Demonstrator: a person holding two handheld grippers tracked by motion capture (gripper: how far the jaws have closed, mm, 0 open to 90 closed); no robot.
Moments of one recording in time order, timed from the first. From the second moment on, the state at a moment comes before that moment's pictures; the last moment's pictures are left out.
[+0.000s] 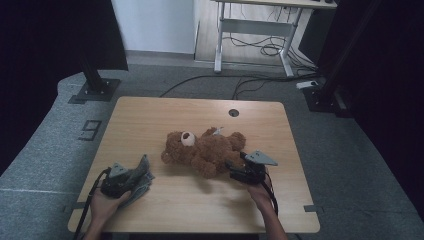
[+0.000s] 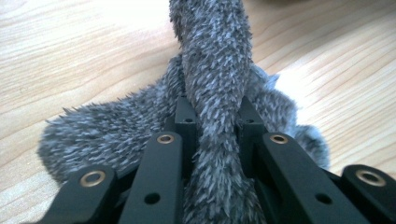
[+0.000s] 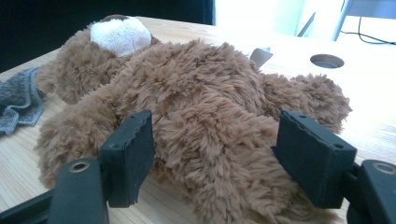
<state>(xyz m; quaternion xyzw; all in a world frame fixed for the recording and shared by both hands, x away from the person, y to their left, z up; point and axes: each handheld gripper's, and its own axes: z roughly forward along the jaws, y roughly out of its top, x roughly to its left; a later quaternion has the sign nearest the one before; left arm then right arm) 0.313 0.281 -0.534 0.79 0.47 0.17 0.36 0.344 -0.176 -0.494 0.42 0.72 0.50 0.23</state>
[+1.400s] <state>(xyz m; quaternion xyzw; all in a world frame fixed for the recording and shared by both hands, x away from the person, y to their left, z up) 0.313 0.218 -0.458 0.76 0.37 0.15 0.52 0.338 -0.206 -0.506 0.45 0.71 0.49 0.22</state>
